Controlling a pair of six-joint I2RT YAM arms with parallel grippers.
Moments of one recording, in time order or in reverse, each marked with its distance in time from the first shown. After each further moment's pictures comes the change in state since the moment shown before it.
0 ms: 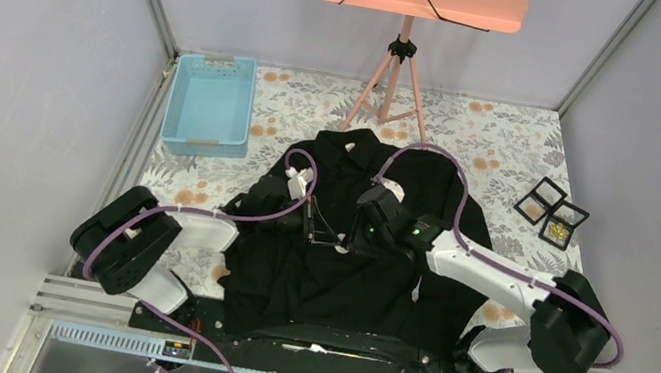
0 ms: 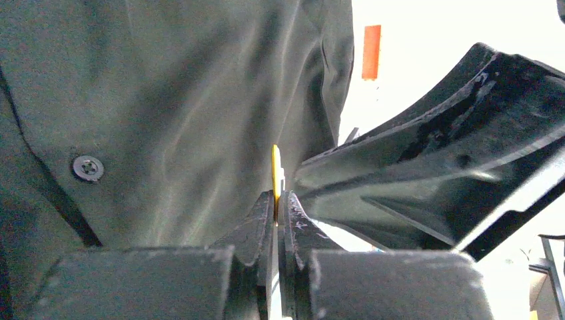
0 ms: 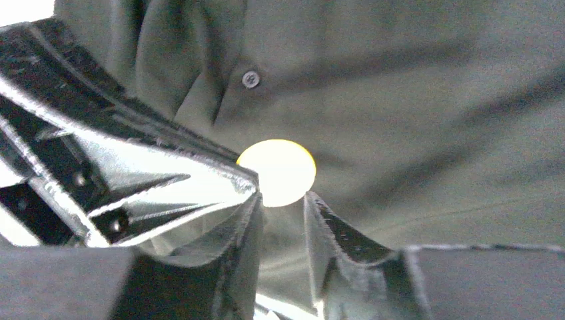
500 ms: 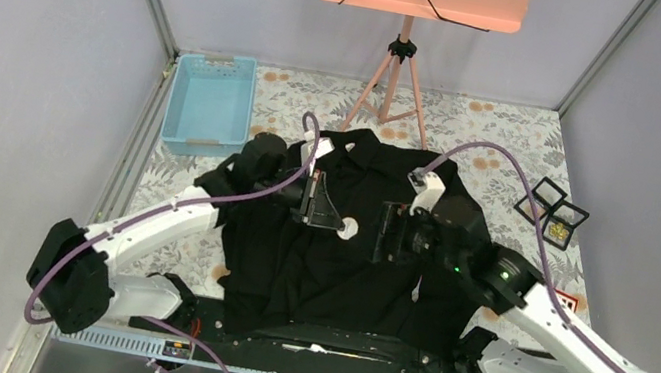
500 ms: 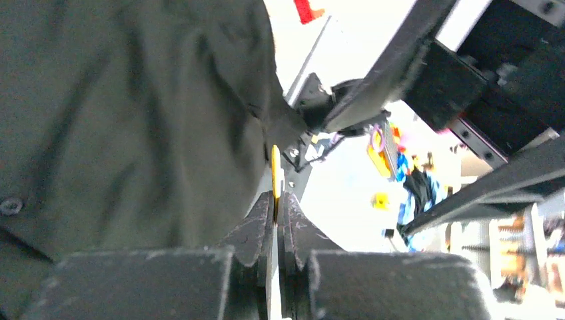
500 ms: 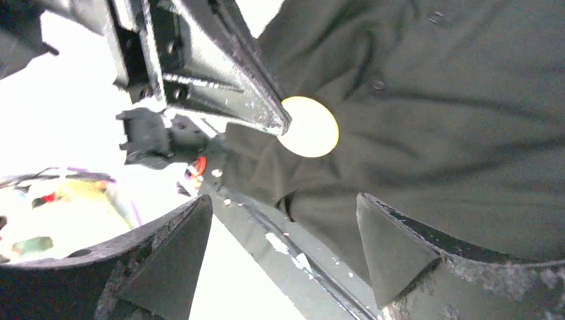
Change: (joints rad) left arm 0.004 -0.267 0.315 -0.581 0.149 0.320; right arm -0.024 -0.486 0.017 -0.122 -0.156 -0.214
